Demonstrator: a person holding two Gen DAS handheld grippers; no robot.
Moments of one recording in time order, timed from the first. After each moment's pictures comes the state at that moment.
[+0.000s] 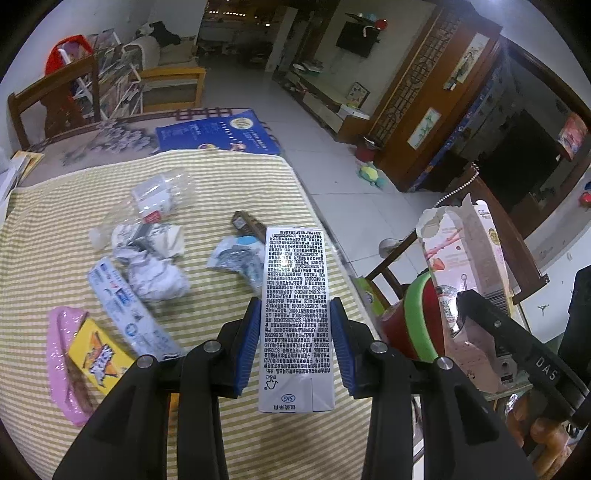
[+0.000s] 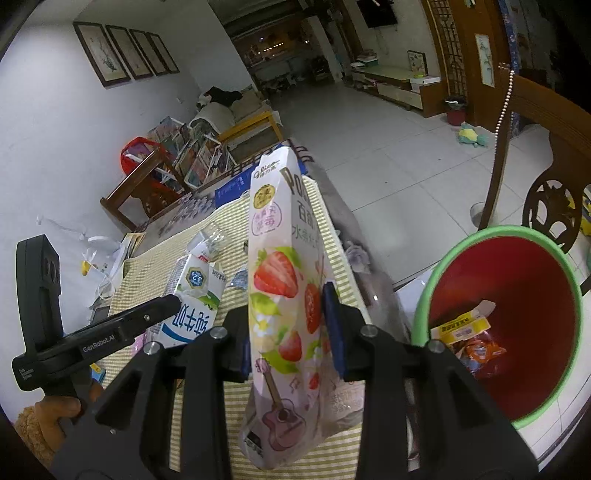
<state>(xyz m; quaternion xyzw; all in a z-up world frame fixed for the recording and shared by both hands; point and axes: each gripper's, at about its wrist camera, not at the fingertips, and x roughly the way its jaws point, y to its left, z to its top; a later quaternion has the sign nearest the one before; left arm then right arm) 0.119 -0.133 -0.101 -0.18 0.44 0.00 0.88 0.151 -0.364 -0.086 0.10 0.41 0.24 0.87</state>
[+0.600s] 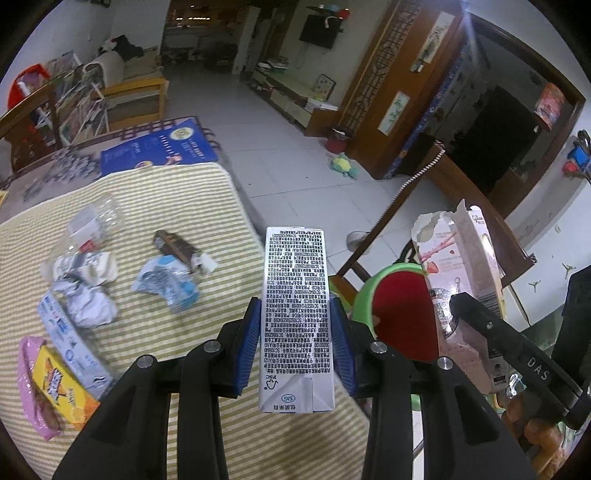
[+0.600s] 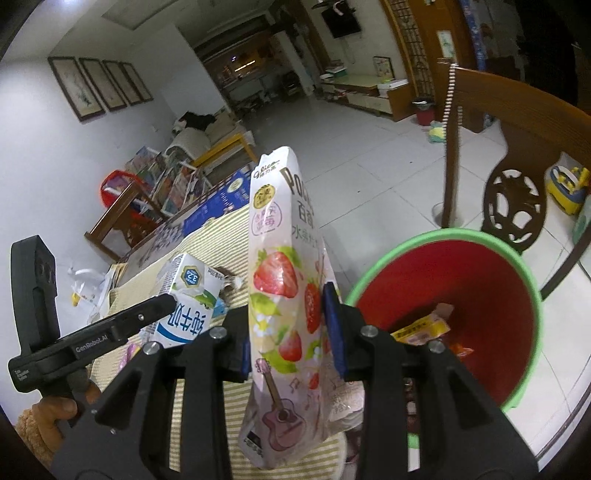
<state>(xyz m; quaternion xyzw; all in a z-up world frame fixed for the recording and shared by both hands) 0.157 -0.215 -0.086 -0.15 0.44 -0.05 0.89 0.159 -0.452 -0.086 0.14 0.39 0.18 0.89</state>
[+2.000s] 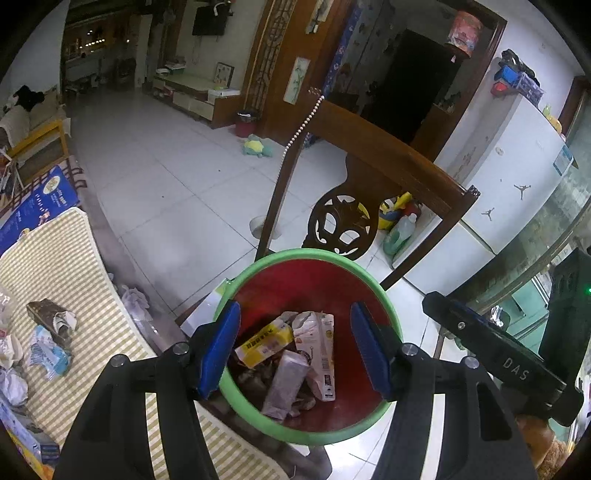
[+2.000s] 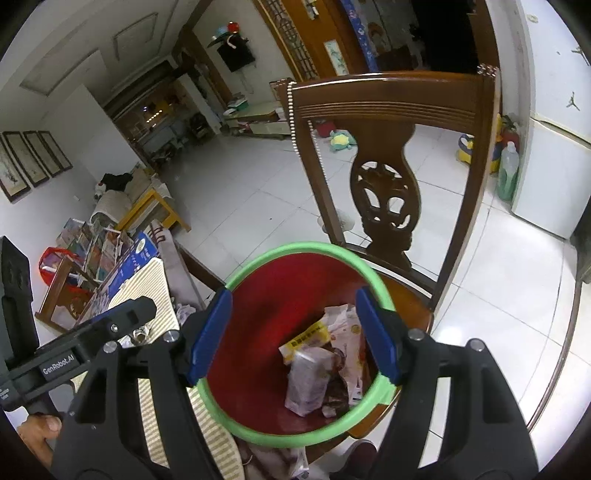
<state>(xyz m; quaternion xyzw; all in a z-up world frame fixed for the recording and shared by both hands) 0.199 -0.365 -0.079 -0.06 0.44 -0.20 0.88 0.138 -0.577 -0.099 0.21 0.37 0.02 0.90</state>
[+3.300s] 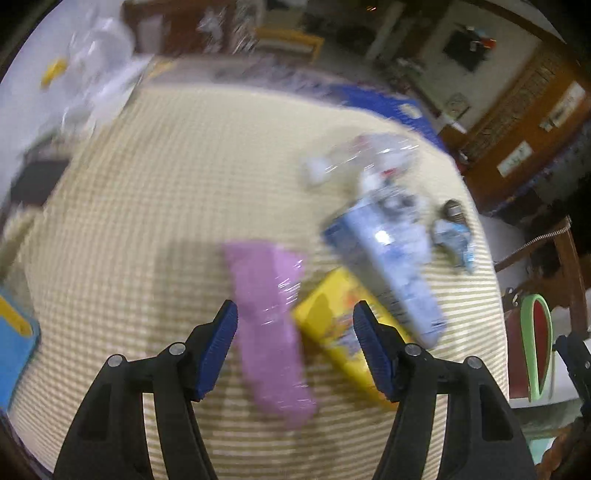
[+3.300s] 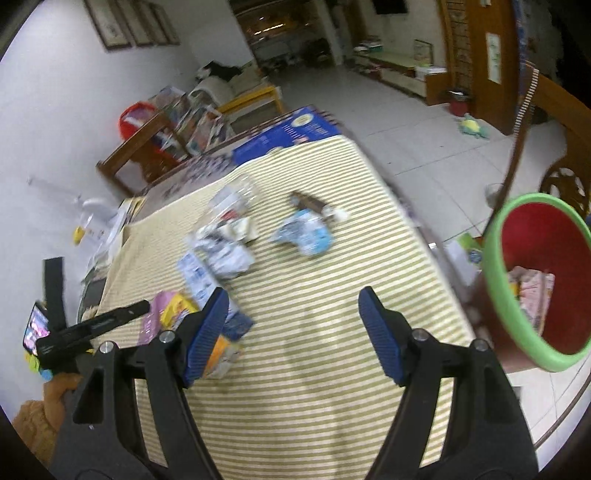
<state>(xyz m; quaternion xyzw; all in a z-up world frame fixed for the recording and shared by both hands) 0.025 0.079 -0.191 -0.27 0.50 0.16 0.81 0.095 -0.233 -0.110 0.05 0.45 0.23 0.86</state>
